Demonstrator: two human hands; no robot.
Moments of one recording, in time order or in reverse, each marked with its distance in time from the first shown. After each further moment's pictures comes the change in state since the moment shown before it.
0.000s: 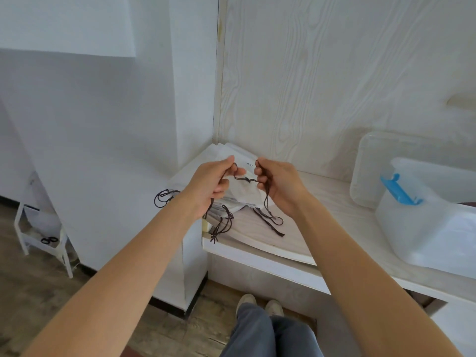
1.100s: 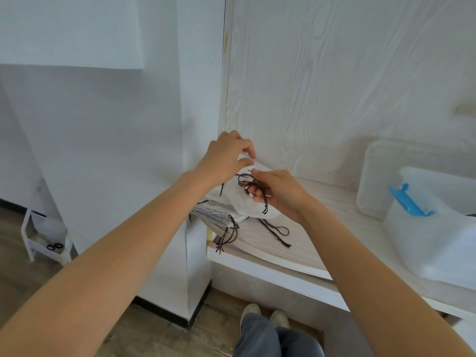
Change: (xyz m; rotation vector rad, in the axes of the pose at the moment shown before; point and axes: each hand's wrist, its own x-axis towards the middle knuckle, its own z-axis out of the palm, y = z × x) left_hand 0.051 0.036 0.001 1.226 0.011 0.566; right_hand 0.003 -0.006 0.004 -0.263 -0.152 0.078
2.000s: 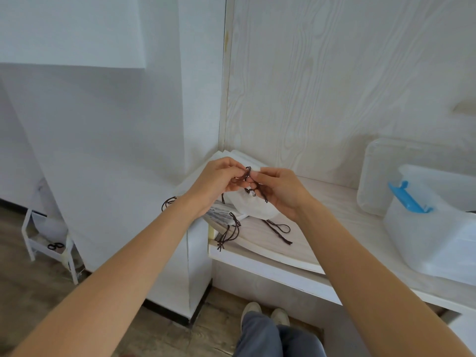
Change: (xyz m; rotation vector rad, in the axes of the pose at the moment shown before) left_hand -0.053 0.009 0.003 -0.980 -0.015 -0.419; right_hand -0.003 0.002 0.004 0.100 0.029 -0.068
